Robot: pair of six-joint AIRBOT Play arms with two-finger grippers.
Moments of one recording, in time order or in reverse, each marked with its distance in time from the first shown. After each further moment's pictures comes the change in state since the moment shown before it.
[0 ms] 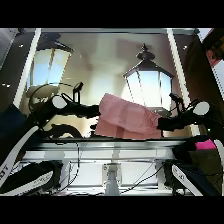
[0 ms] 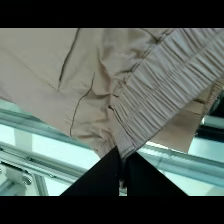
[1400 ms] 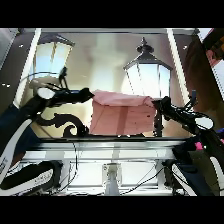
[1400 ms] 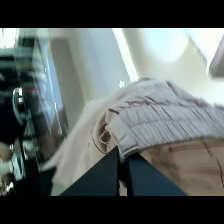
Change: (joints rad) left arm 0.137 -0.071 0.086 -0.267 0.158 0.253; right arm 0.000 0.154 -0.225 0.708 -0.782 0.119
